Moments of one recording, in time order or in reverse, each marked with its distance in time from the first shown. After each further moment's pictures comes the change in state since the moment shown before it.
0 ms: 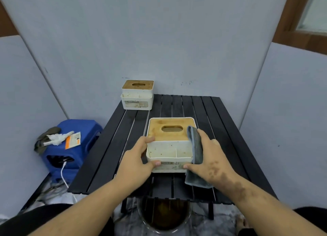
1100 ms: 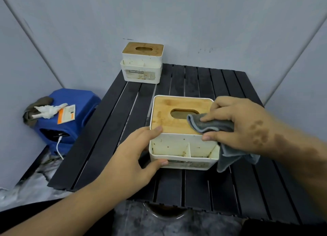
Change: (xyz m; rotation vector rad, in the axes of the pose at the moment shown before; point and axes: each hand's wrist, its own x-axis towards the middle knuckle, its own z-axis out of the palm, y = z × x) left_hand 0.007 -0.032 -0.004 0.053 -0.015 0.282; right_hand 0.086 -0.007 -0.041 -0.391 -0.257 -0.504
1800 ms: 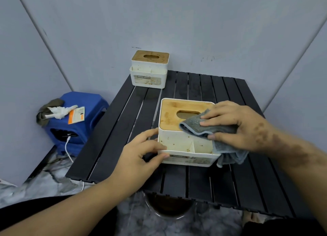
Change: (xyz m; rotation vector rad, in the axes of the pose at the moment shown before) left_hand -0.010 0.001 0.003 -0.162 0.142 -0.032; right_hand -0.005 0.012 0.012 0.187 0.154 -0.257
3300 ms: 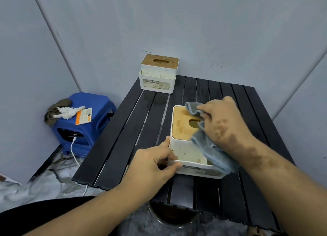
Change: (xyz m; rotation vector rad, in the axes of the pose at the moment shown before) left_hand 0.001 0.009 0.004 0.004 -0.044 -0.187; right_hand 0.075 -0.029 0.041 -0.388 0.089 0.460
